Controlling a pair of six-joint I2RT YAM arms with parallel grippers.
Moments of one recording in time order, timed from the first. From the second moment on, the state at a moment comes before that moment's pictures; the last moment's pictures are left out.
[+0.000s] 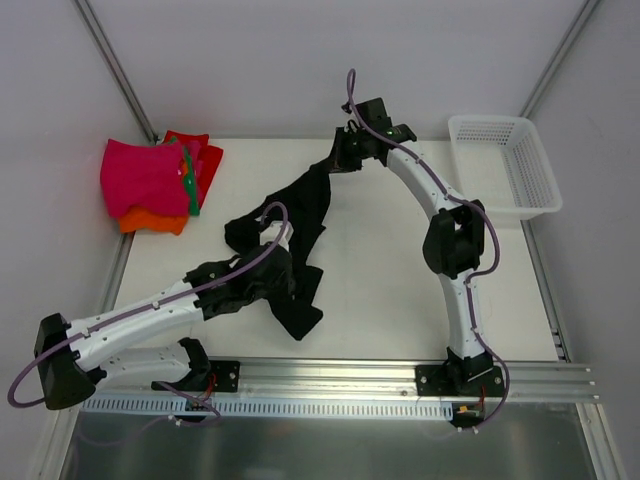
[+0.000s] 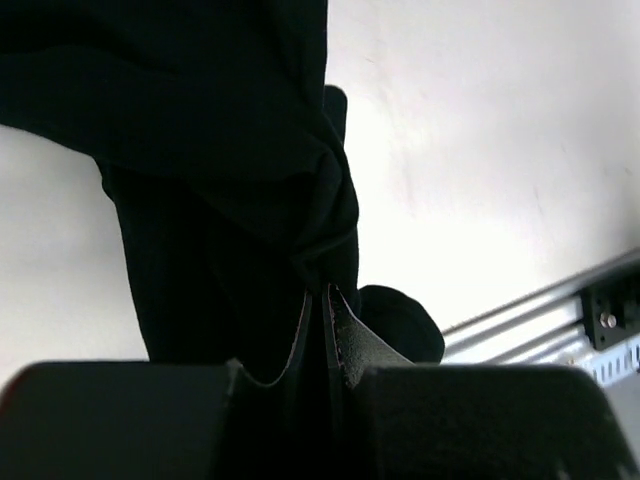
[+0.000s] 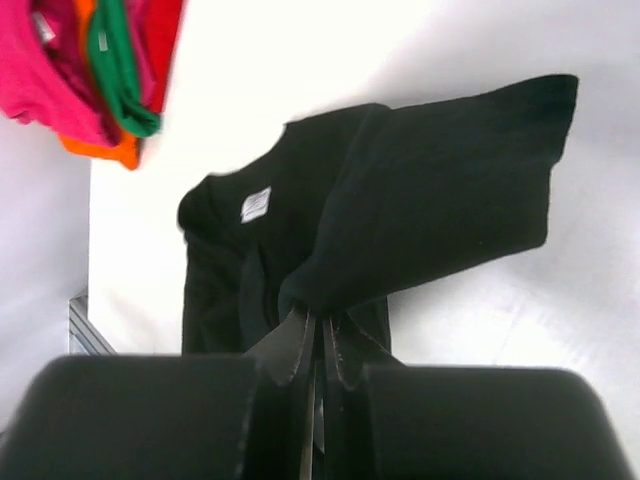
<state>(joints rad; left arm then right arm) -0.98 1.02 0.84 -0.64 -0.30 -0.73 0.46 2.27 2.23 -0.73 -0.43 0.47</state>
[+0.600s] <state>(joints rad) -1.45 1.40 0.97 -0.46 -0.36 -0.91 0.41 2.32 2.31 -0.83 -0.49 0.38</state>
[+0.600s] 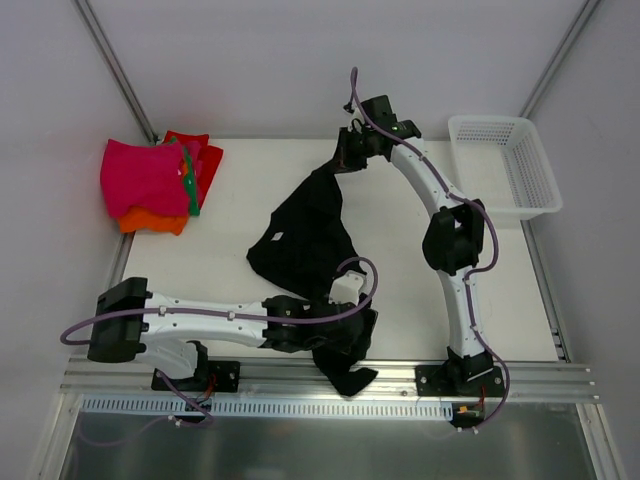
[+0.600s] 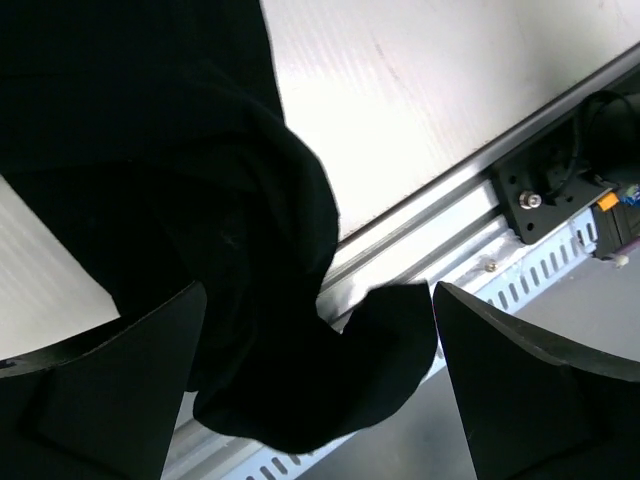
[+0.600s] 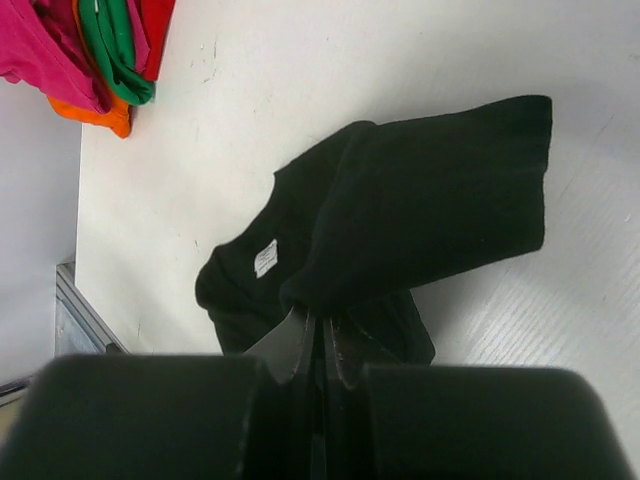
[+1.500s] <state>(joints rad) -0.78 1.24 0.92 -0.32 -0.35 -0.50 0.47 1.45 1.20 -0.48 -0.50 0.36</state>
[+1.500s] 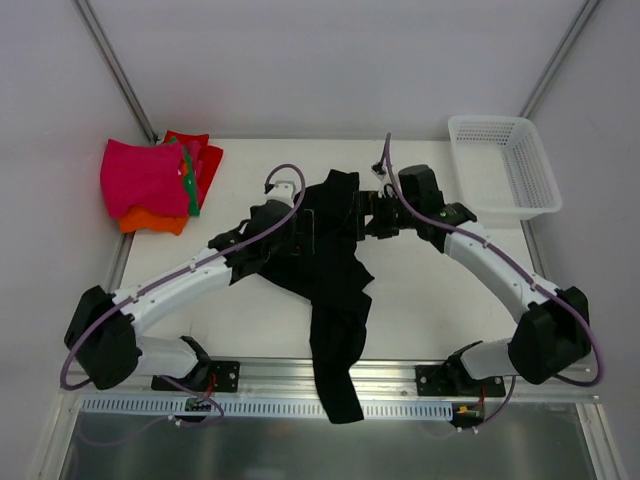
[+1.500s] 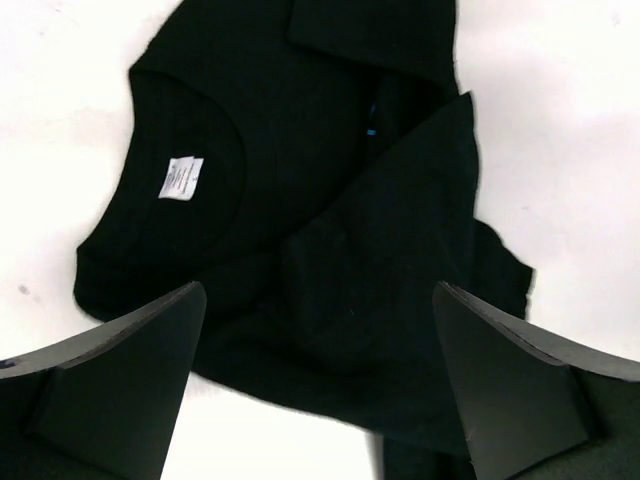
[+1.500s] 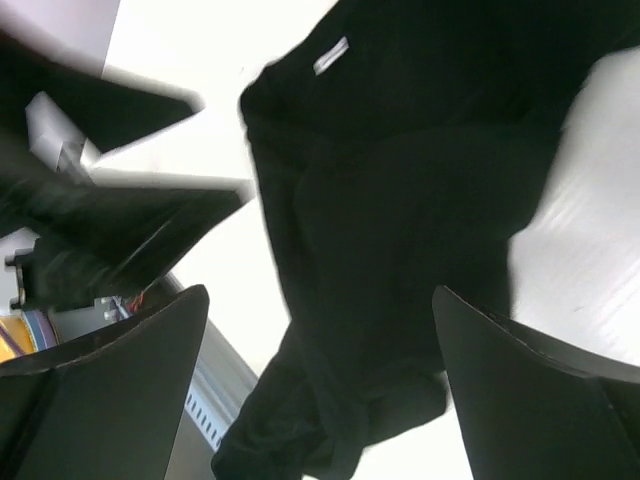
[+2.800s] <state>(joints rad) -0.41 1.94 1.26 -0.32 -0.07 -0.55 0.70 0.88 0.65 -0.32 -0.26 0.58</state>
